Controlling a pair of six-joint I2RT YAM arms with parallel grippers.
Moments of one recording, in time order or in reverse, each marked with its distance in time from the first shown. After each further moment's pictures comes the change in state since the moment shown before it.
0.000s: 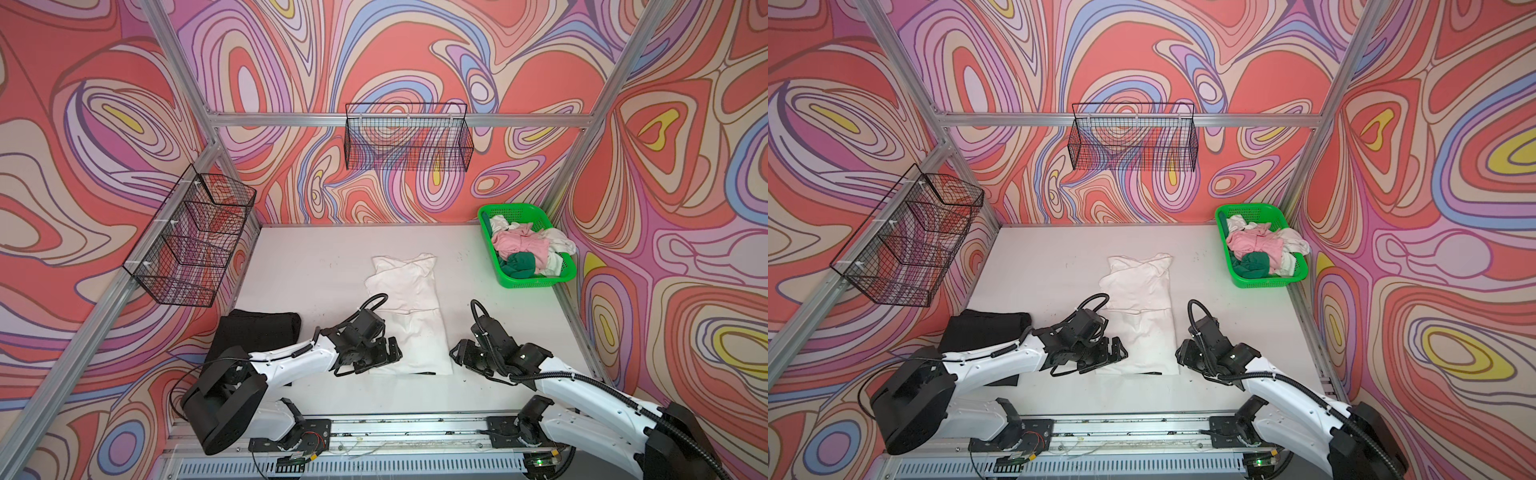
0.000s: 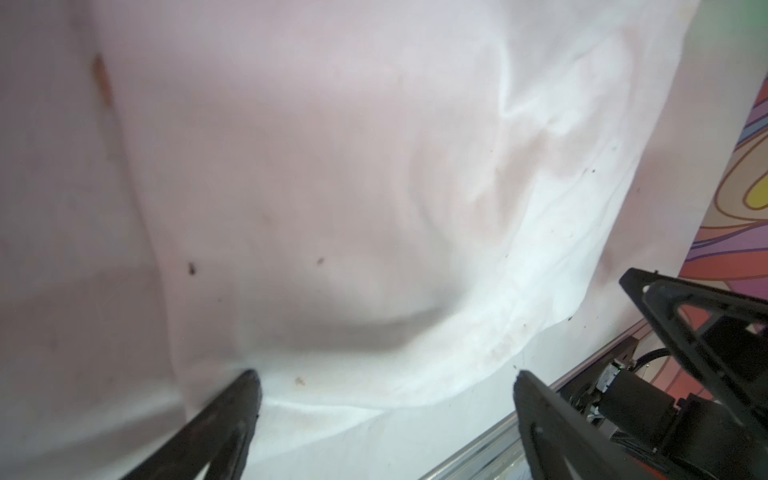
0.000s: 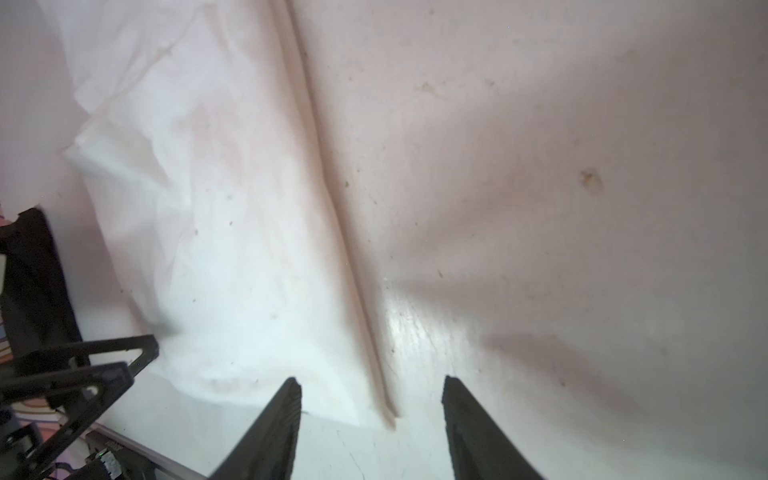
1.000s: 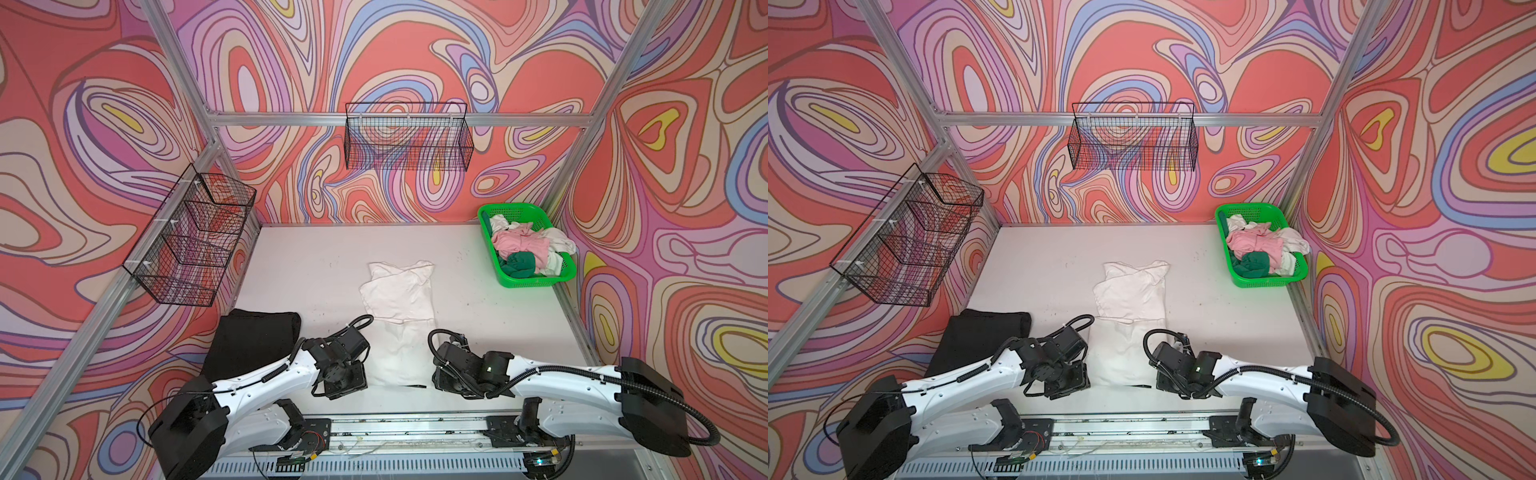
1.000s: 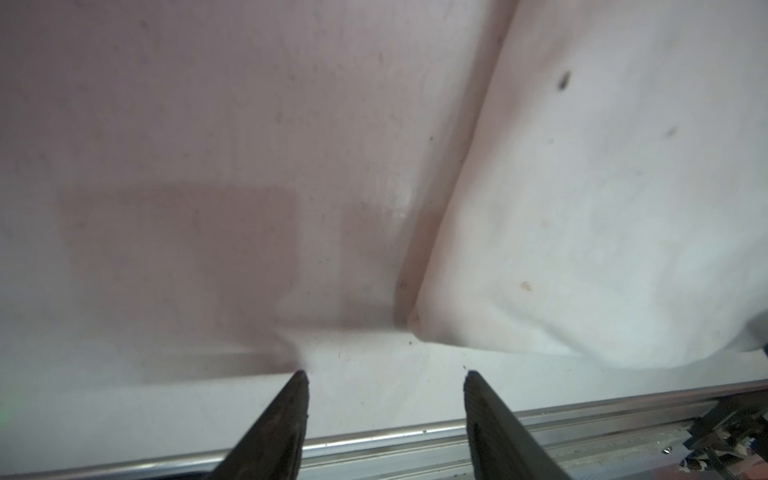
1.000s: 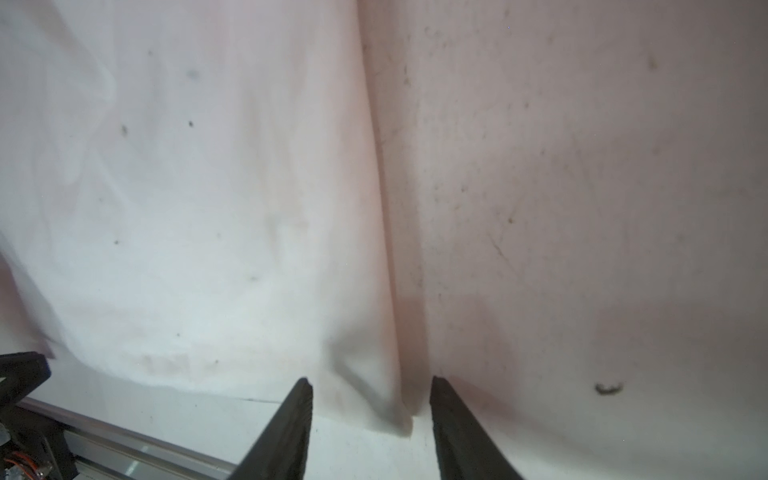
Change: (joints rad) left arm -0.014 -0.184 -0.079 -0.381 -0.070 -0.080; right arm 0.447 0.234 0.092 0.010 0.152 0.259
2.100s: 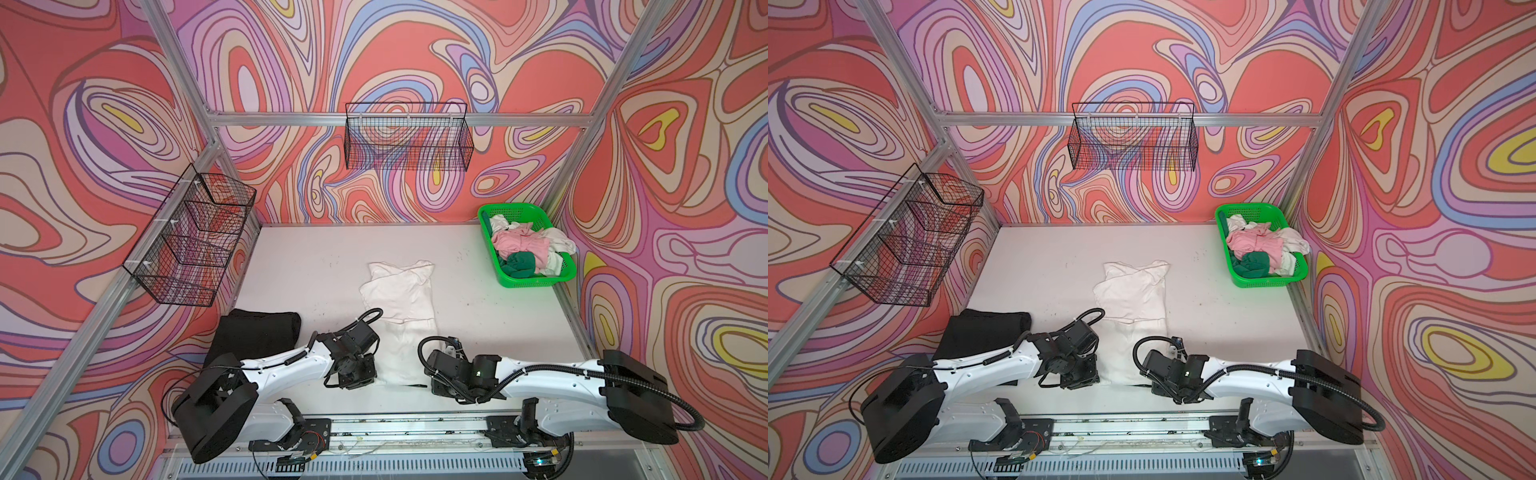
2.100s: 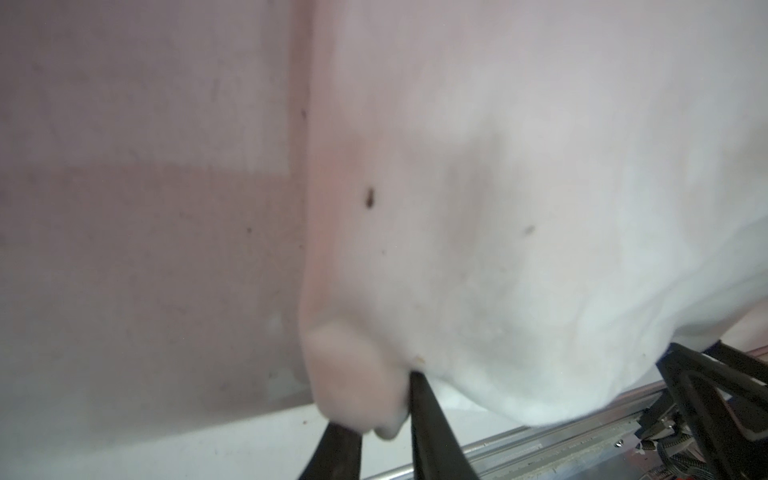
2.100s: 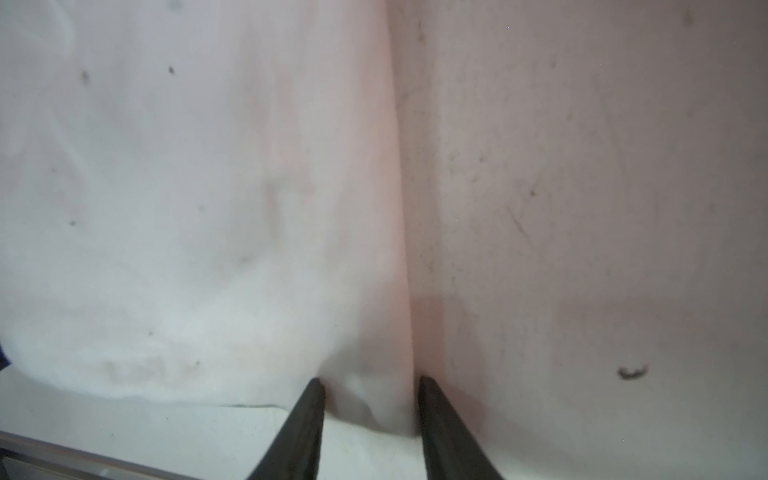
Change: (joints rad) left arm 0.000 0.155 0.029 0.191 0.056 0.027; right arm 0.084 0.090 0.035 -0.012 0.062 0.062
